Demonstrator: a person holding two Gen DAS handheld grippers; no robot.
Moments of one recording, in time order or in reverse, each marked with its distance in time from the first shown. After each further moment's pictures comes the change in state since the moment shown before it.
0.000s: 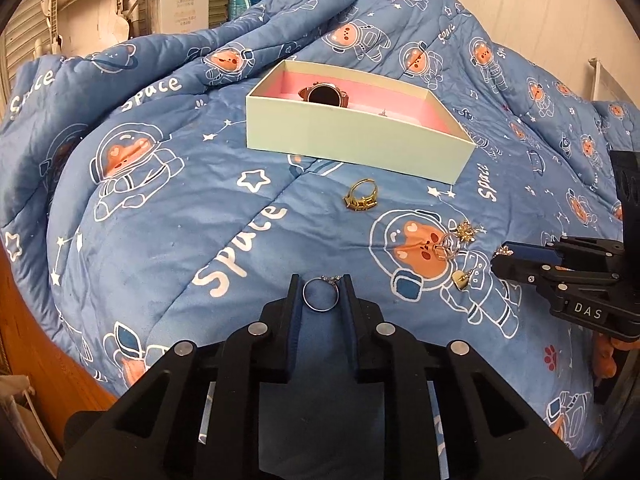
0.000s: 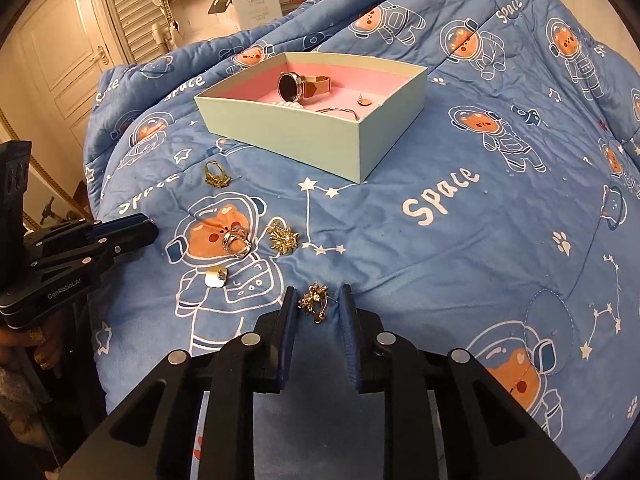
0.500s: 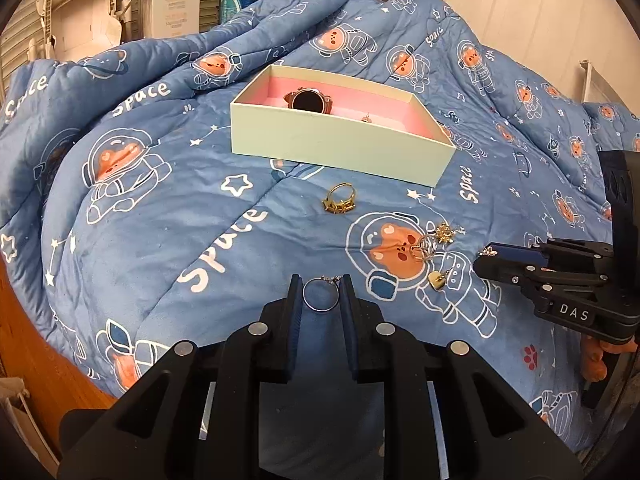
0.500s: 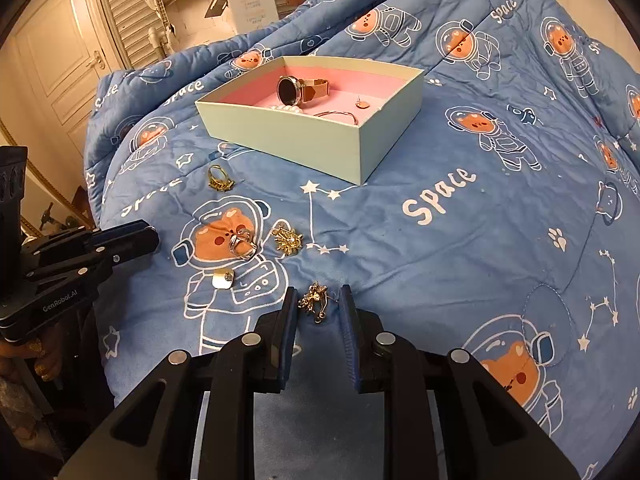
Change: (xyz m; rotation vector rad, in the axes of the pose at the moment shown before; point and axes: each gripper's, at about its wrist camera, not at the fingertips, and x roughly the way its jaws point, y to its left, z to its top) left arm -0.008 -0.010 0.003 0.003 -0.003 -0.040; right arm -0.007 0.004 0.001 0.022 -0.006 0.004
